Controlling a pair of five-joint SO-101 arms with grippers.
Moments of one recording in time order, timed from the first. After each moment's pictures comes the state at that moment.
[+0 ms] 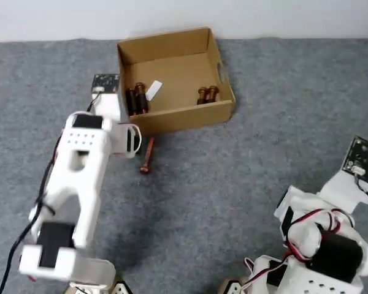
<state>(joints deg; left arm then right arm) 0.4 4.7 15.8 69.8 13.0 16.0 -66.6 31.6 100.5 -11.5</state>
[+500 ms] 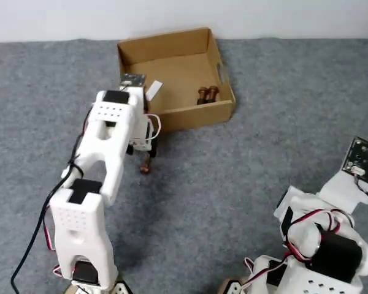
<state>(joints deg) 6.0 31.3 -14.4 86.0 13.5 16.0 -66.5 31.6 100.5 -11.5</state>
